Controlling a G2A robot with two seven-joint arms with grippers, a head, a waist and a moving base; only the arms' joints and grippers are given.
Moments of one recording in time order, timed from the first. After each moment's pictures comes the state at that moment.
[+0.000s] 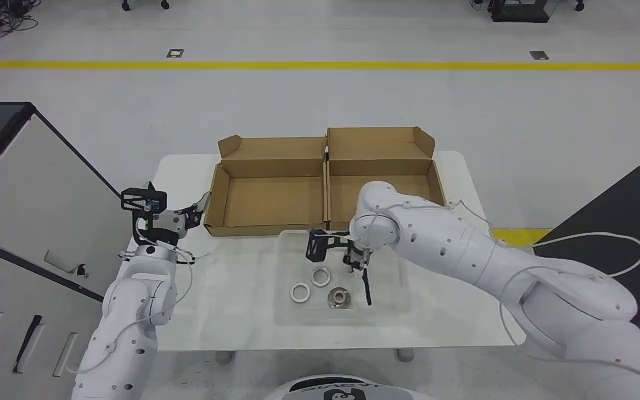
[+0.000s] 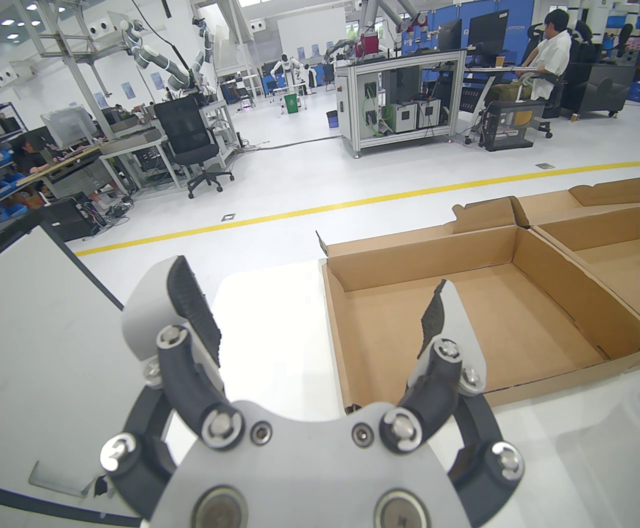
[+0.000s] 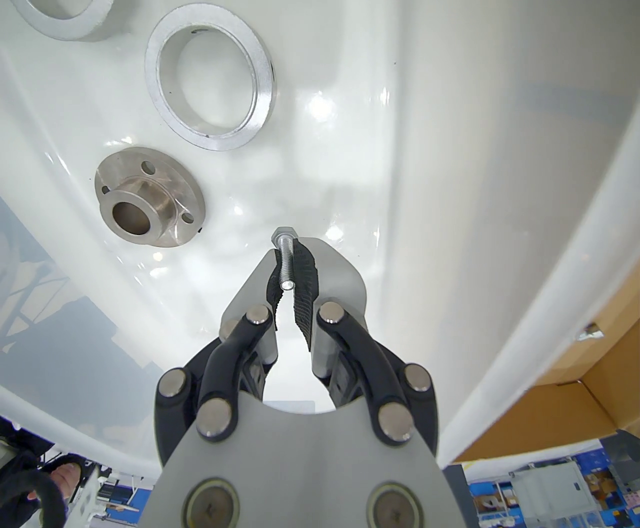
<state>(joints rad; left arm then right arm) 1.73 -1.15 -1.60 -1.80 1.33 0.00 0.00 -0.59 -1.20 0.26 -1.37 -0.56 -0.43 1.39</state>
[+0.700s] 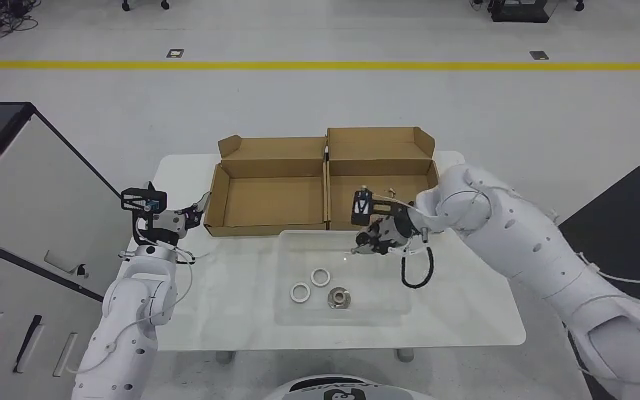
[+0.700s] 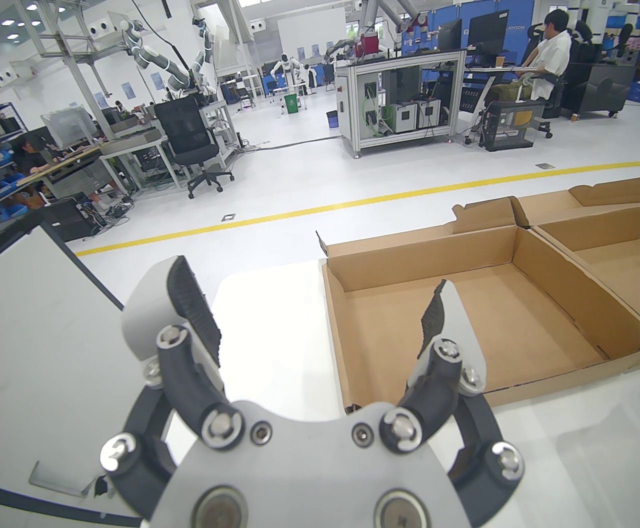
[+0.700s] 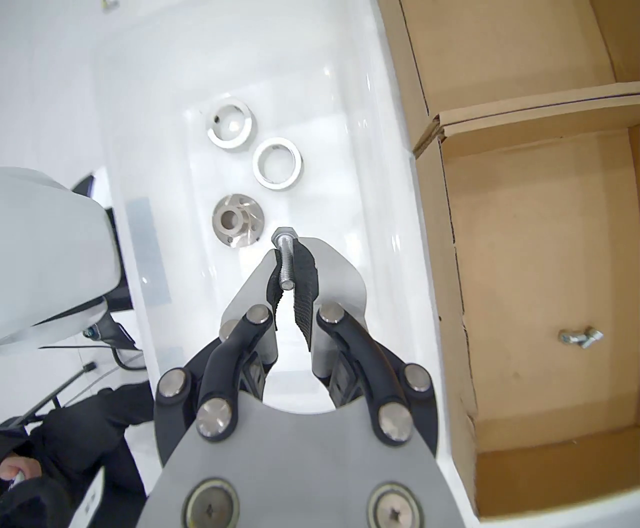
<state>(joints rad) 1.73 -1.15 -1.60 -1.80 1.33 0.00 0.00 -0.84 -0.89 0.70 -1.52 -0.26 -0.74 1.08</state>
